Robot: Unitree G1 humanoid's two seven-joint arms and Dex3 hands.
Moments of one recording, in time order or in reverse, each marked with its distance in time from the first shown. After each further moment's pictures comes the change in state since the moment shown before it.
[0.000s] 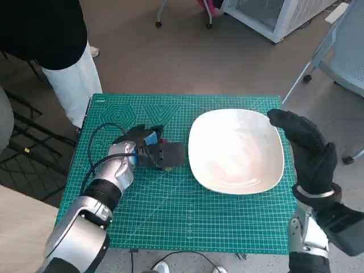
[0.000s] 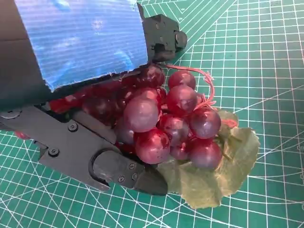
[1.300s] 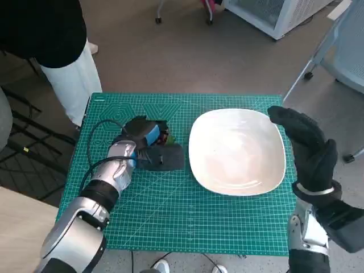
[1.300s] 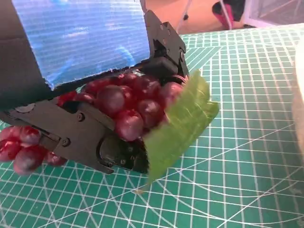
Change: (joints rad) left arm 0.026 0.029 -0.056 -0.049 -0.007 -0.087 0.198; right arm -0.018 0.001 -0.001 0.013 -0.003 0.002 -0.001
